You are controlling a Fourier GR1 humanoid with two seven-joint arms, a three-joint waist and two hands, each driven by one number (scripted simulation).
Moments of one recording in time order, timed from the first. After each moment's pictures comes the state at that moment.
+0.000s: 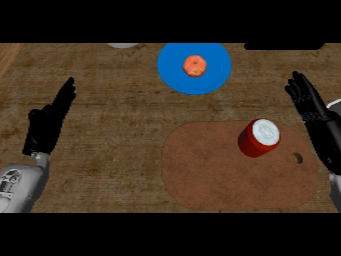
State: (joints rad) left arm -0.26 0.36 -0.10 -1.33 0.04 0.13 0.06; right arm -0.16 -0.55 0.23 -1.65 -0.29 -0.13 -0.14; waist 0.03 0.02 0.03
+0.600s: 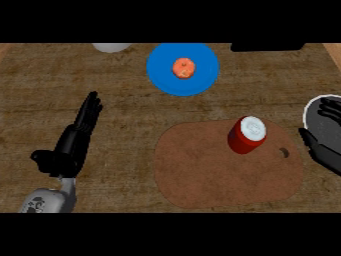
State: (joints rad) left arm -0.12 0.18 -0.17 -1.50 0.11 0.14 -0.08; right arm 0.03 -0.52 0.05 -1.76 -0.29 -0.36 -0.08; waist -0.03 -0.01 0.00
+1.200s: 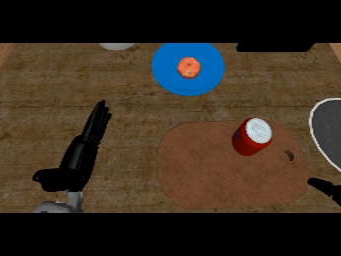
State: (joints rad) left arm -0.04 0.13 -0.21 -1.56 0.09 0.11 -0.12; right arm 0.20 -0.72 0.03 -2.02 -0.08 -0.34 0.19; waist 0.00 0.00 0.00
